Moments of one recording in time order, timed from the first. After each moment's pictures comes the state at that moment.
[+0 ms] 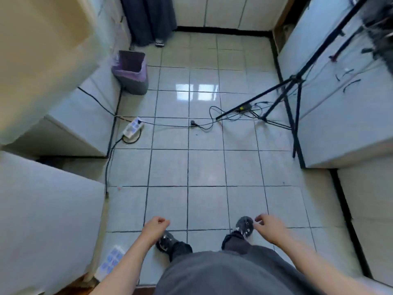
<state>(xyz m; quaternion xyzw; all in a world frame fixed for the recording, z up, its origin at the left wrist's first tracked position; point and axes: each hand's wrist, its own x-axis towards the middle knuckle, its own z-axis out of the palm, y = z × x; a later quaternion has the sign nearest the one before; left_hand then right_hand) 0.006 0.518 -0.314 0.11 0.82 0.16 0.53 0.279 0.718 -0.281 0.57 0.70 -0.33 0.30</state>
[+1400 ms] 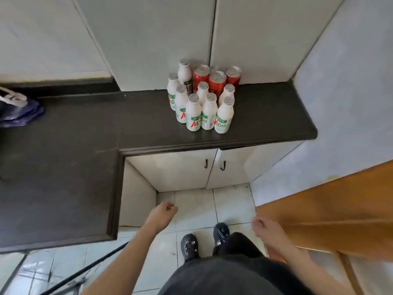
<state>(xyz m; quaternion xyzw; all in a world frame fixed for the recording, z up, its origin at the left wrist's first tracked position) 0.717 1.305 -0.285 0.77 0.39 -0.25 0.44 0.835 1.004 -0.261 0.88 0.03 -0.39 -0.25</state>
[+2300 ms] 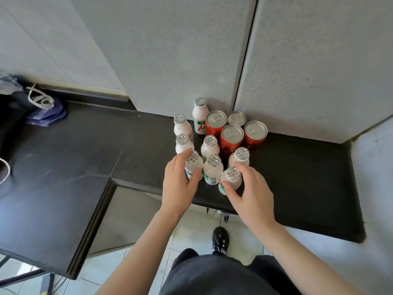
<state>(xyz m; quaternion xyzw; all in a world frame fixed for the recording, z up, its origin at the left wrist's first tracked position) 0.960 1.320 -0.181 0.81 0.39 0.22 0.37 1.074 1.181 -0.175 0.86 0.40 -0.04 -0.33</state>
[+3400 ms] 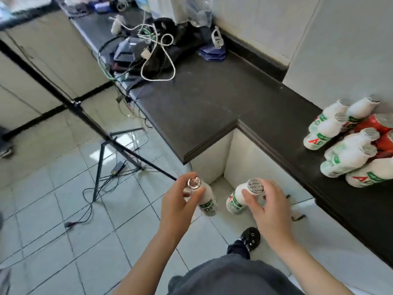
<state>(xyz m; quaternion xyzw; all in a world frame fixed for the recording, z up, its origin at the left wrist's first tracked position) 0.650 1.179 -0.171 0.59 0.61 0.38 0.37 0.859 1.162 -0.173 0.69 0.61 -0.23 -0.33</state>
